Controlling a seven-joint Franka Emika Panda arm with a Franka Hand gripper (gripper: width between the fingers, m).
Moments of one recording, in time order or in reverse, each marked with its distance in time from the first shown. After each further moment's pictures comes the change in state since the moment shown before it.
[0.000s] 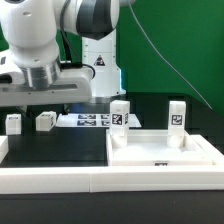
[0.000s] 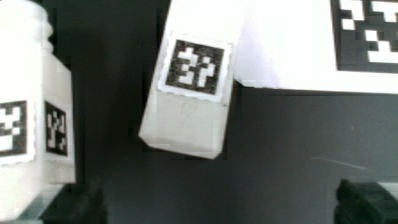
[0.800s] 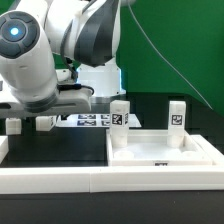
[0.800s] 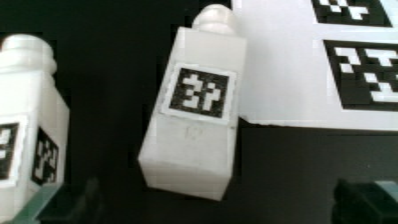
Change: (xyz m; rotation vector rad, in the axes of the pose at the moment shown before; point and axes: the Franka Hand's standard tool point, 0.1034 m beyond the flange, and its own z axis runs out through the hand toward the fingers) arm 0.002 0.002 0.016 0.015 -0.287 0.003
